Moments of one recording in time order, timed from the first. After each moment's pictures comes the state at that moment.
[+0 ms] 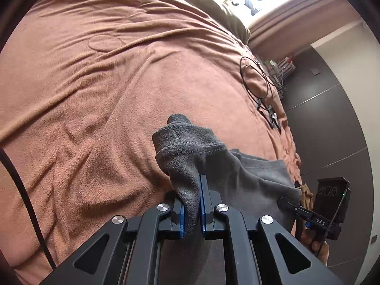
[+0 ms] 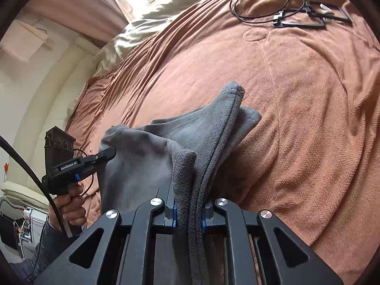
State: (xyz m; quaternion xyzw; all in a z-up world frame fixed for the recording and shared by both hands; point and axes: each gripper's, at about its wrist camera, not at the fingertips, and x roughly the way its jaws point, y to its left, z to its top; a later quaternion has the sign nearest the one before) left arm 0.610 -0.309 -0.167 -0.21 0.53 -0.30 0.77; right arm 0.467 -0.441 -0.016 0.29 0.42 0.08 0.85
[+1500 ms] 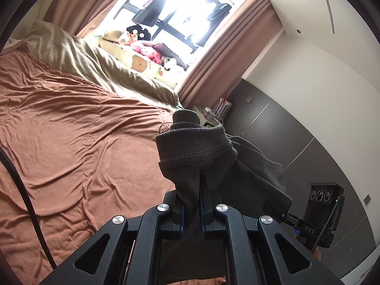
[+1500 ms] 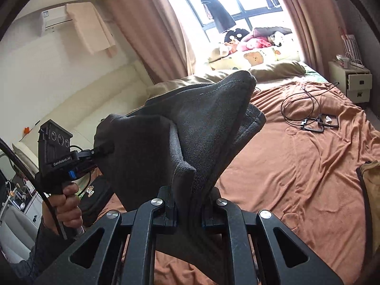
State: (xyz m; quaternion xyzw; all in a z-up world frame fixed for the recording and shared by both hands) left arm 0.393 -0.206 0.098 -0.21 0.32 -0.39 0.84; right arm 0.161 -0.300 0.157 0.17 0.25 0.10 0.95
